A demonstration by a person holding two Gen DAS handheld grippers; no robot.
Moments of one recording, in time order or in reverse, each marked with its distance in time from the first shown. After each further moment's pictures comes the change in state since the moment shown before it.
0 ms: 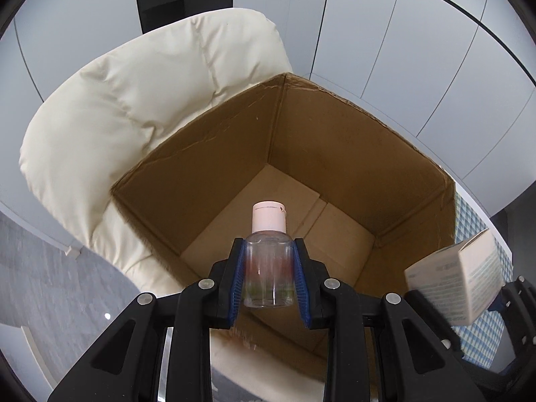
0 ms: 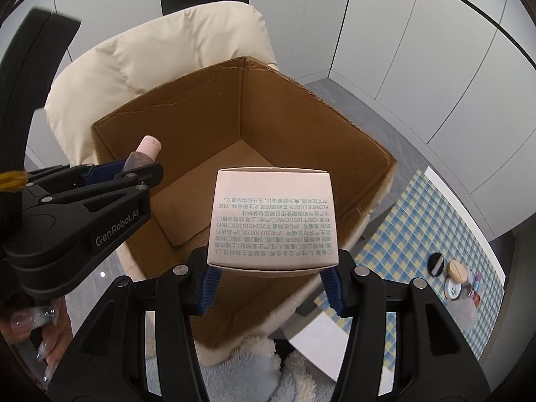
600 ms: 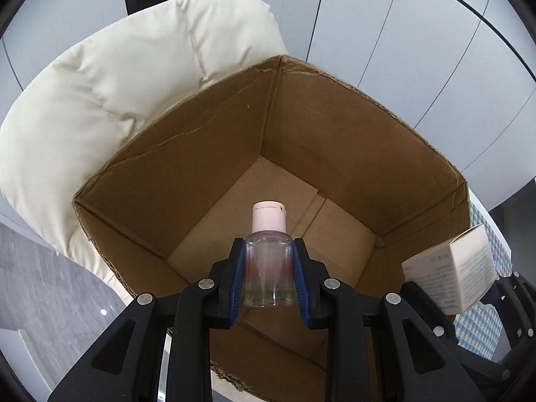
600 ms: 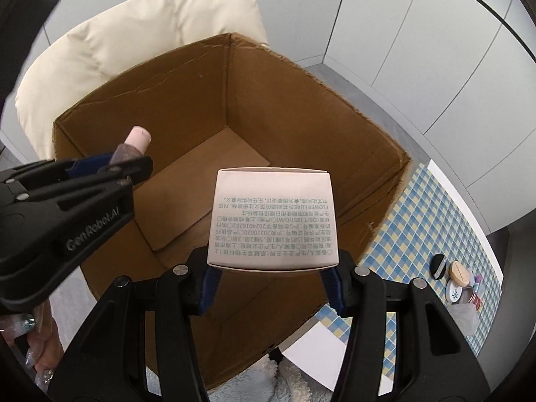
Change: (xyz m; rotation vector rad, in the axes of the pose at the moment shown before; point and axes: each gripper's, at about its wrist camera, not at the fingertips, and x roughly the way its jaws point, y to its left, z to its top) left arm 0.031 -0.003 0.008 0.005 0.053 -0.027; right arm 0.045 -0.008 0.006 0.012 0.062 -0.040
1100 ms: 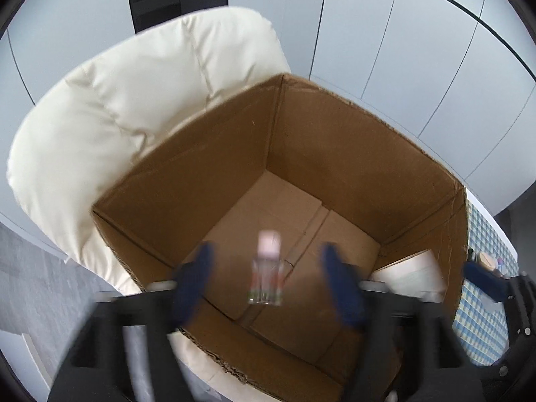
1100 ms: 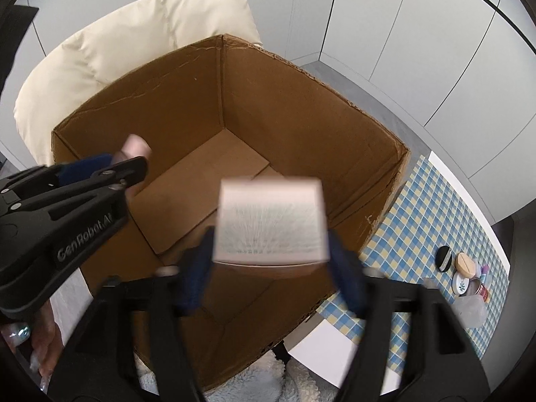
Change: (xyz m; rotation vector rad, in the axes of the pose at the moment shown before) left arm -0.017 -0.006 0.002 0.016 -0.078 0.046; right arm 0.001 -0.006 -0.003 0.031 -0.010 0.018
